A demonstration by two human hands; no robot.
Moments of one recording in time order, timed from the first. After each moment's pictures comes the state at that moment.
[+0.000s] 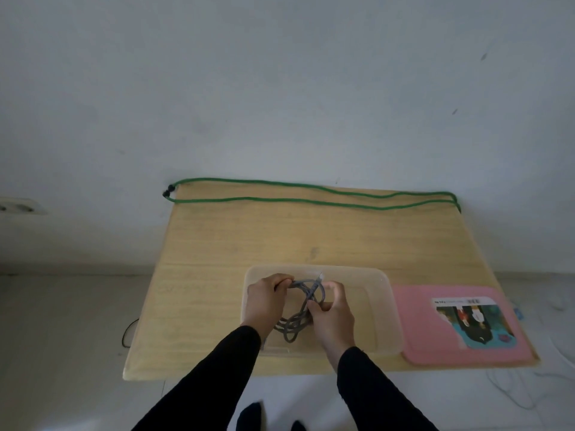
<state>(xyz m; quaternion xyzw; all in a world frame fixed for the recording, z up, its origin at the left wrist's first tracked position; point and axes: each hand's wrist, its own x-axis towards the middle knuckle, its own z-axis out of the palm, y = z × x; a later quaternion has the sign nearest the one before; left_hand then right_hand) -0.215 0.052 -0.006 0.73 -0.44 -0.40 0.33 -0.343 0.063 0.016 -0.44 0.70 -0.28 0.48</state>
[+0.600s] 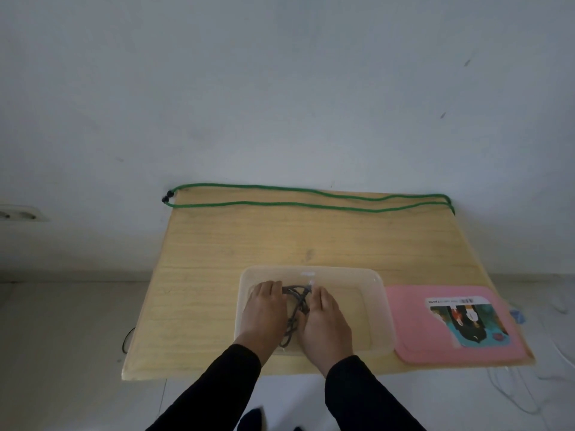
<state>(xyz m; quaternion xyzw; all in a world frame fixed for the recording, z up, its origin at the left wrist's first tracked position) -0.227 0.076 -0.005 0.72 -0.65 -0.17 0.18 -0.349 0.077 0.014 -0.75 0.62 -0.08 0.20</state>
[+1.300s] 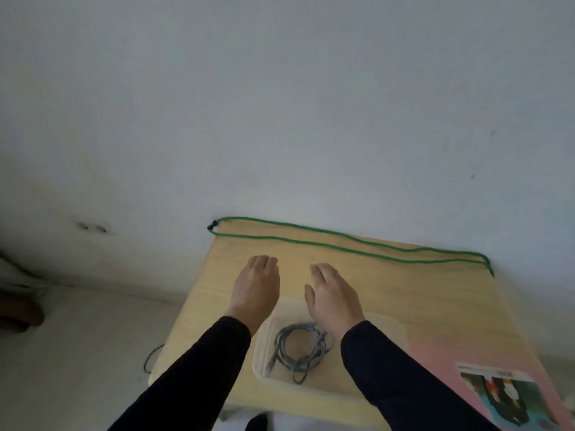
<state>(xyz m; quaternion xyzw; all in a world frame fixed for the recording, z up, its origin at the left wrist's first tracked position) -0.164 0.044 0.082 0.71 -0.67 0.06 0.21 -0.319 0.000 0.082 -0.89 0.44 -0.10 0.06</state>
